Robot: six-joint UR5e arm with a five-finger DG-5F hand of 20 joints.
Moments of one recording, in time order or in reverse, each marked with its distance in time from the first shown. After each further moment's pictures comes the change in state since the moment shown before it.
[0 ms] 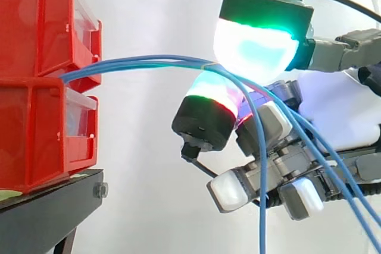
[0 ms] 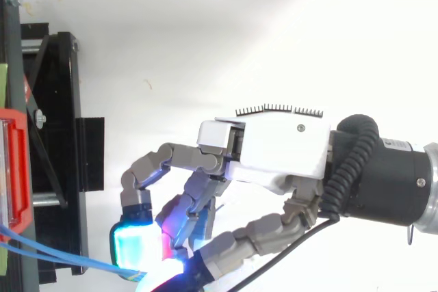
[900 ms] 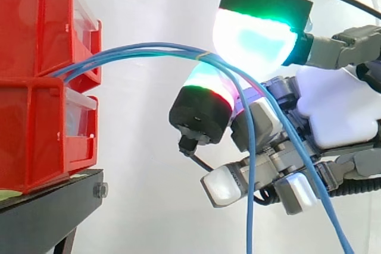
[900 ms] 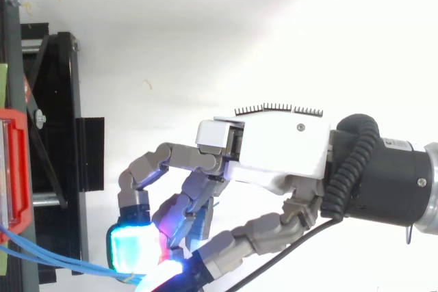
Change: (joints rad) arm -0.001 0.000 0.006 -0.001 -0.001 0.001
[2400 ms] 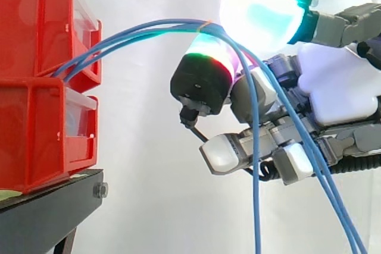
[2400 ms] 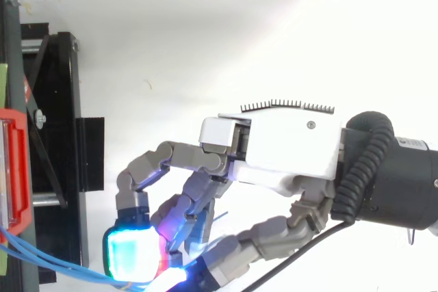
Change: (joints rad) arm -0.001 0.018 0.011 -0.016 0.002 0.001
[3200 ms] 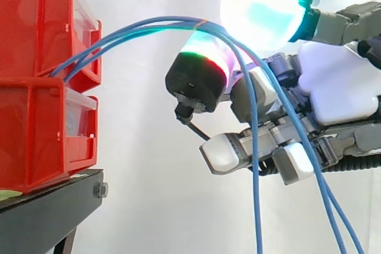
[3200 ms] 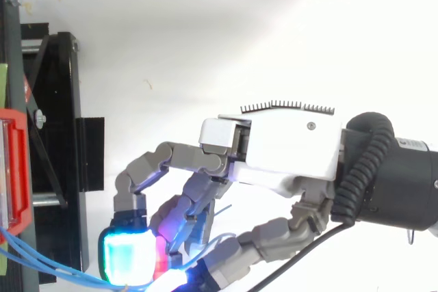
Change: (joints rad) arm 0.001 0.000 0.000 0.000 0.000 0.000
